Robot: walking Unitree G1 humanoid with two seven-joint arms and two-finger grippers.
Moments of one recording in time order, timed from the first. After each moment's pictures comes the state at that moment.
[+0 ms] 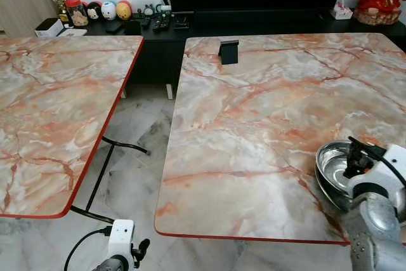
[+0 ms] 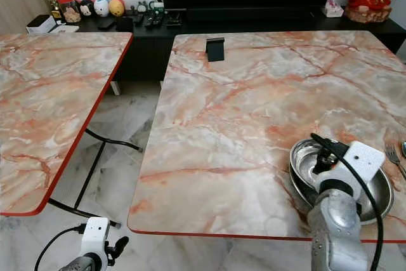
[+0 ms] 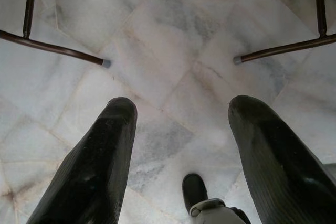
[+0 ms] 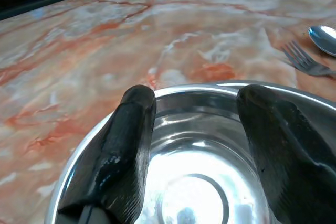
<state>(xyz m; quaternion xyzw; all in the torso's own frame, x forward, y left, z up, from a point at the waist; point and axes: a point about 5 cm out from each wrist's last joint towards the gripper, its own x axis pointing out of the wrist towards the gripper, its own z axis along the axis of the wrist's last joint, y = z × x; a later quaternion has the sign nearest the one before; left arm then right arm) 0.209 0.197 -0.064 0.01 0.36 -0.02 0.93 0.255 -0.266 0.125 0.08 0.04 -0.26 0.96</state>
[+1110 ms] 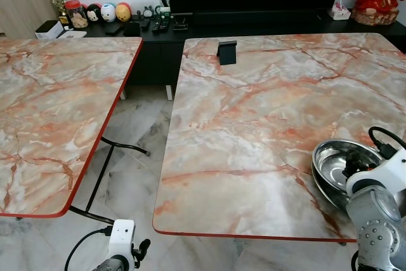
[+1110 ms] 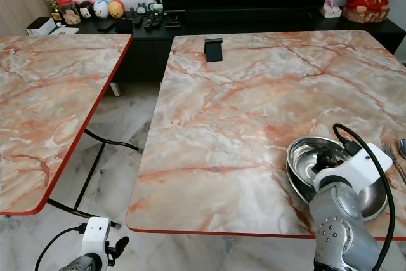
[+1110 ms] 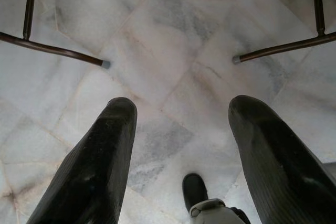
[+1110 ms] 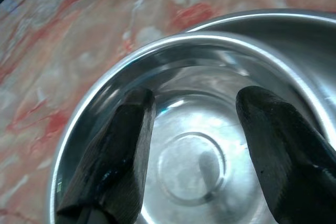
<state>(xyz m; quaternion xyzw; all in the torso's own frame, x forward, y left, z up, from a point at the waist) 0.209 0.196 -0.064 0.01 0.36 -0.02 0.93 0.257 -0.266 0.125 0.22 0.12 -0.30 0.92</state>
